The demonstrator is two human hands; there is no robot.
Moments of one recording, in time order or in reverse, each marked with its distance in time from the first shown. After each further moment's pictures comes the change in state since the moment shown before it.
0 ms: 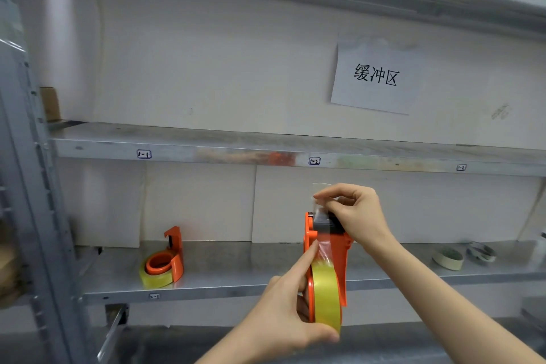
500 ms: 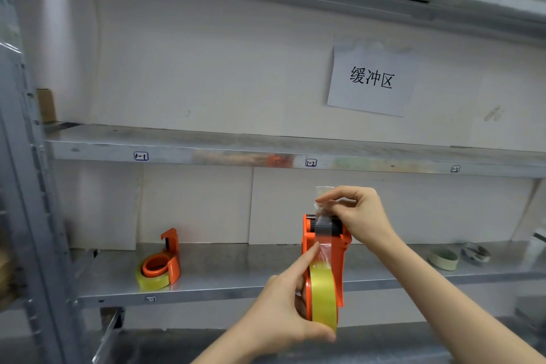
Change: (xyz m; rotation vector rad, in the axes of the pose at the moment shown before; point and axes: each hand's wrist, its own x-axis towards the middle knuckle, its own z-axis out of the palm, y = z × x) left_hand 0.002 0.004 -0.001 -0.024 -0.011 0.001; right_hand -0.001 -0.002 -0.014 -0.018 -0.050 0.065
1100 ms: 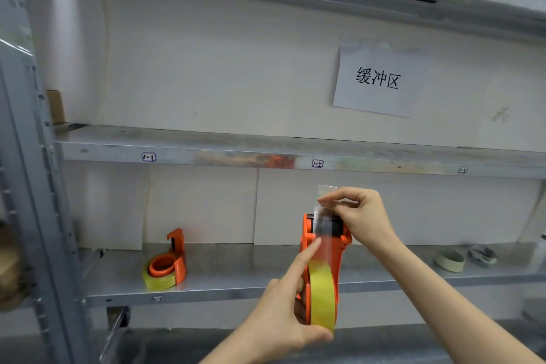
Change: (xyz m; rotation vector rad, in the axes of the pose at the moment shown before) left_hand -0.010 -0.002 -0.008 0.065 0.040 0.053; right_hand 0.003 0.000 0.012 0.035 0.031 -0.020
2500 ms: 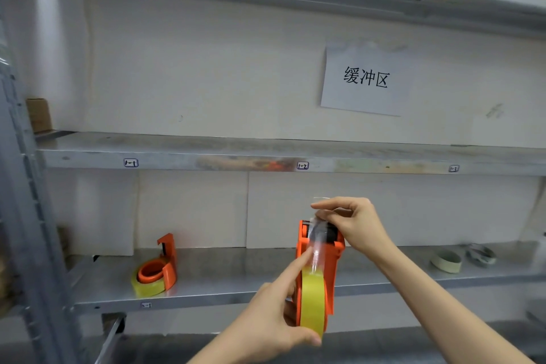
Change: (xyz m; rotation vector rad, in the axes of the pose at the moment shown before) left_hand 0.018 0.005 0.015 -0.026 -0.045 -0.025; right_hand 0.004 0.034 -0.028 0.027 -0.117 0.026
